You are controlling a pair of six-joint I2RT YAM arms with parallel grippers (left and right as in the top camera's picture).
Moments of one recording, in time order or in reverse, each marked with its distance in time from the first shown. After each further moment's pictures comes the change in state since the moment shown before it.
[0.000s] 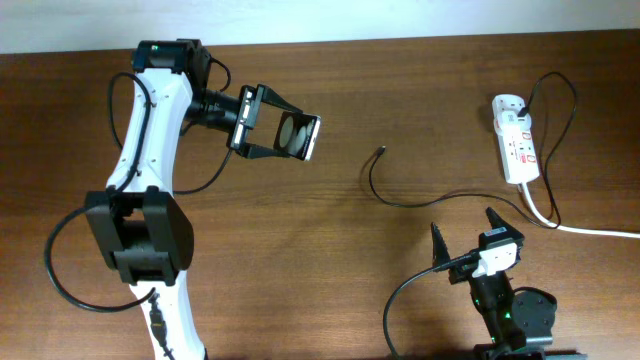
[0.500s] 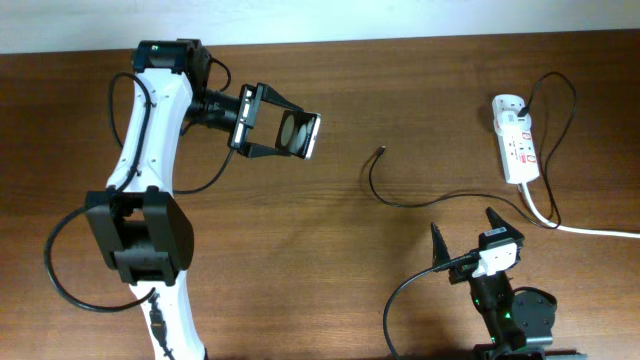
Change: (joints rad) left arm 0.000 0.000 0.000 0.000 0.025 0.000; right arm 0.000 0.000 0.000 0.000 0.000 0.000
